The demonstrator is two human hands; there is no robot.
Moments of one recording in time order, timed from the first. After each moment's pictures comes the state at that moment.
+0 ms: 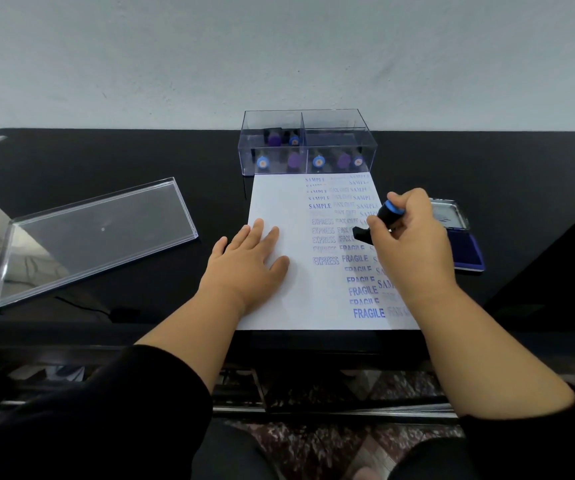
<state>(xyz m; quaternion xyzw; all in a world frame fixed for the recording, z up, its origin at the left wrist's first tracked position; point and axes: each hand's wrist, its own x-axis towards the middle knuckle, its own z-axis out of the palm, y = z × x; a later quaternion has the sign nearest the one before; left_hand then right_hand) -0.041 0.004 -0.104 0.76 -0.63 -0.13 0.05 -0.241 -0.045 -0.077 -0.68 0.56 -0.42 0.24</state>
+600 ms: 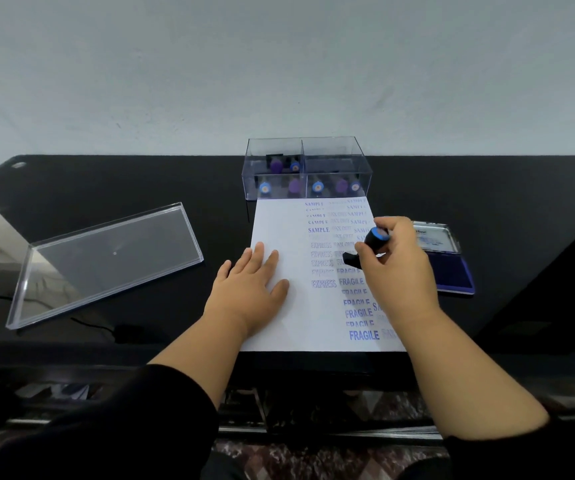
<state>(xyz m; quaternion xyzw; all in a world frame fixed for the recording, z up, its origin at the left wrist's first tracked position) -0.042 0.006 -0.103 0.77 -0.63 -0.13 0.04 -0.236 -0.044 -0.074 -0.67 0.57 -0.40 0.26</state>
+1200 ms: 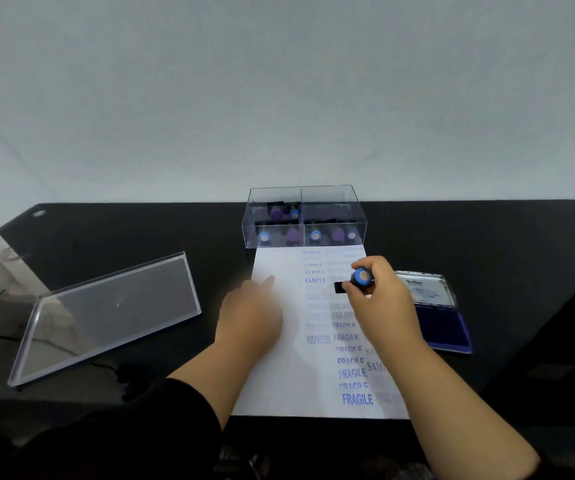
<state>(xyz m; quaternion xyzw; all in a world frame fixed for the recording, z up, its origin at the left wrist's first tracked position) -0.052 -0.027 -0.087 0.81 -0.58 -0.08 0.11 -0.232 -0.068 -0.058 -0.68 0.53 -0.40 0.31</state>
